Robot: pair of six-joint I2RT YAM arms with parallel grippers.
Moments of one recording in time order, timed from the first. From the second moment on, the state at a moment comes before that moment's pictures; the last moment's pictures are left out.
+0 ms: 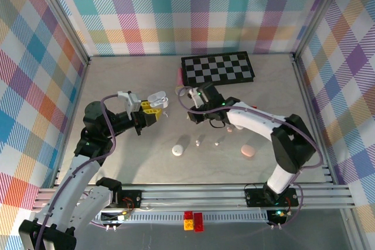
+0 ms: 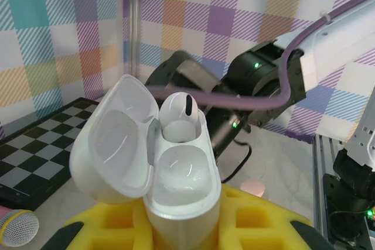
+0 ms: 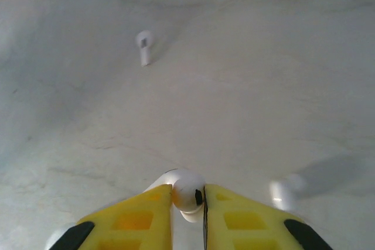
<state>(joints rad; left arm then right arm) -0.26 0.76 0.68 0.04 0.85 -0.05 0.70 1.66 1.15 -0.35 -0.14 0.17</state>
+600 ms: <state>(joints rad) -0.26 0.82 0.69 0.04 0.85 -0.05 0.66 1.51 0.96 -0.36 -0.11 0.13</state>
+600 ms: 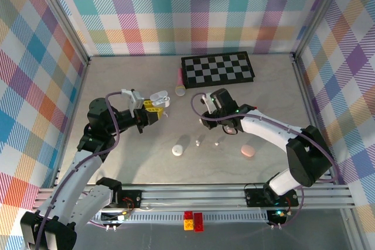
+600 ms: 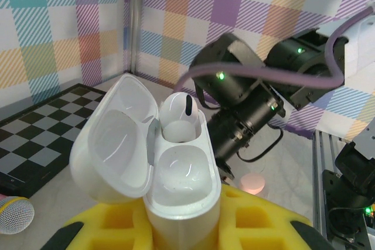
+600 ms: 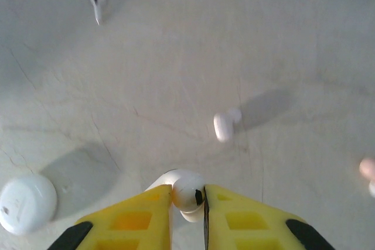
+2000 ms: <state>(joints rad) -0.26 0.83 0.69 0.02 0.85 -0.03 0.55 1.69 0.96 -0.52 -0.34 0.56</state>
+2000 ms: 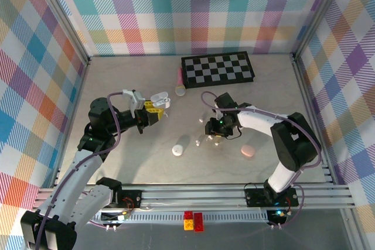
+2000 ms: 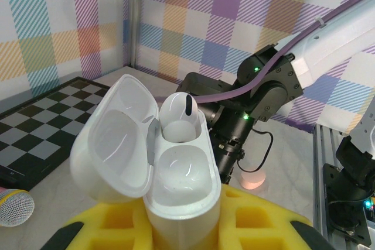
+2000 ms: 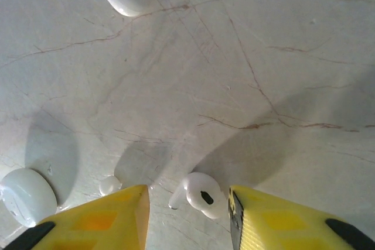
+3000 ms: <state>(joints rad) -0.26 0.83 0.68 -0.01 0.85 -0.02 0.55 1.80 1.05 -0.63 -0.36 0.51</state>
